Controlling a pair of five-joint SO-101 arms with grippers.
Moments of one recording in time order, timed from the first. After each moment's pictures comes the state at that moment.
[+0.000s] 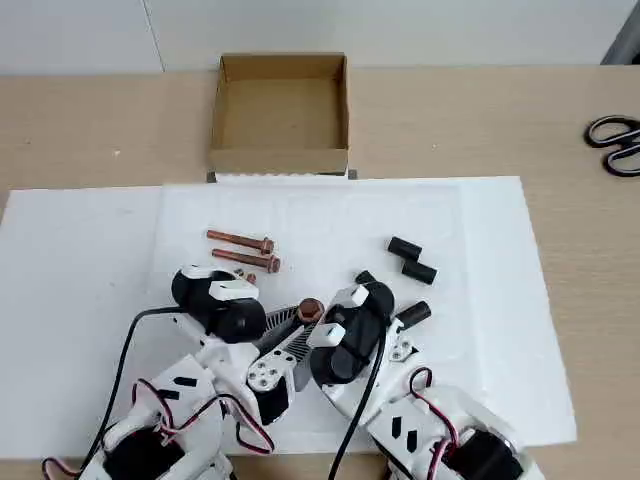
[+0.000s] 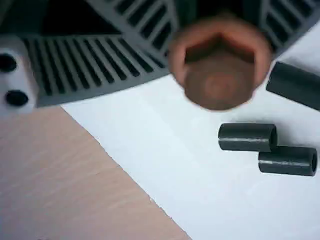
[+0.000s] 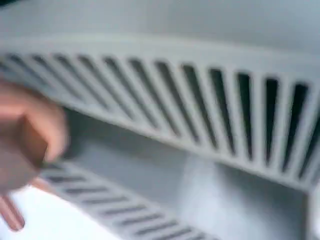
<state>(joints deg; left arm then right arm) 42.7 -103.6 77.1 58.6 26.9 -47.3 -102.4 70.5 67.4 1.8</state>
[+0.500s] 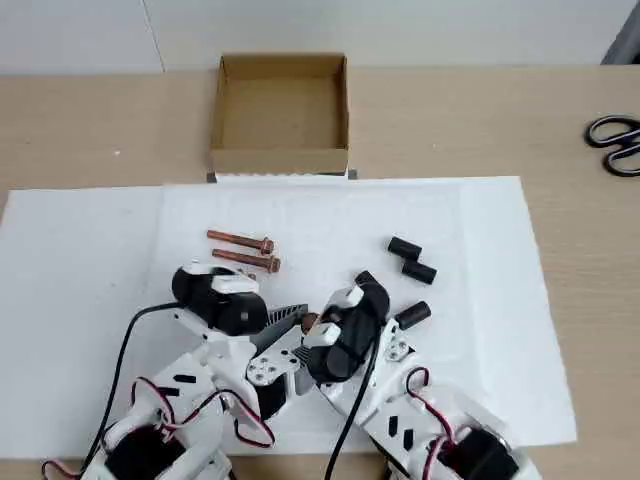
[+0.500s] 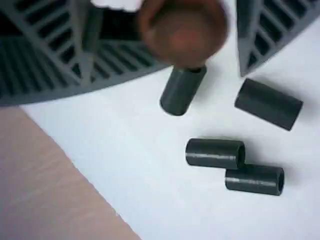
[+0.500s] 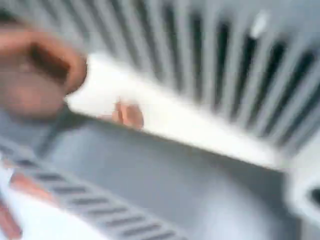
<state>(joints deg) 40.4 -103.3 77.4 60.4 26.9 -47.3 -102.6 72.4 67.1 1.9</state>
